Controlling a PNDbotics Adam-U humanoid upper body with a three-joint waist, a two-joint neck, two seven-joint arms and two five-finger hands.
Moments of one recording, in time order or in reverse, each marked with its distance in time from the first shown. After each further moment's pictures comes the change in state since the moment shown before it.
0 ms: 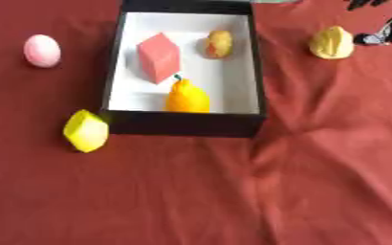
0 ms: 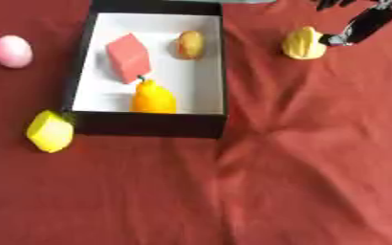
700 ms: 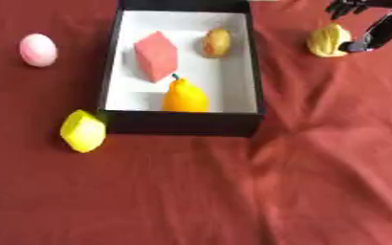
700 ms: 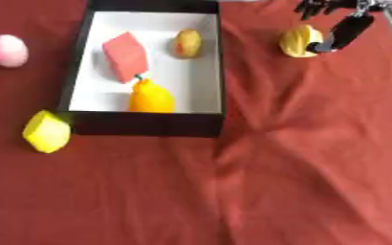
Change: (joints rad) left arm -0.007 0.000 -0.002 0.000 0.000 0.001 -0.004; right arm -0.020 0.035 0.024 0.044 0.114 -0.026 0.033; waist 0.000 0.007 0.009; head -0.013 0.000
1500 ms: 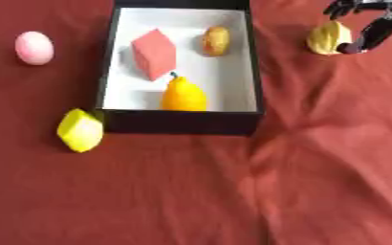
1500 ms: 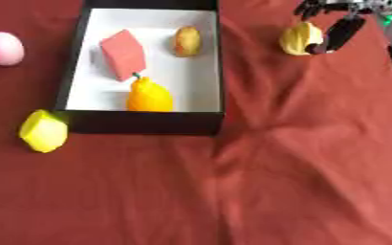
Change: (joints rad) left arm 0.000 0.000 -0.001 0.000 -0.001 0.002 -0.004; right arm -0.005 0.021 -0.013 0.018 0.120 0.022 -0.083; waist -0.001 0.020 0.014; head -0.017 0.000
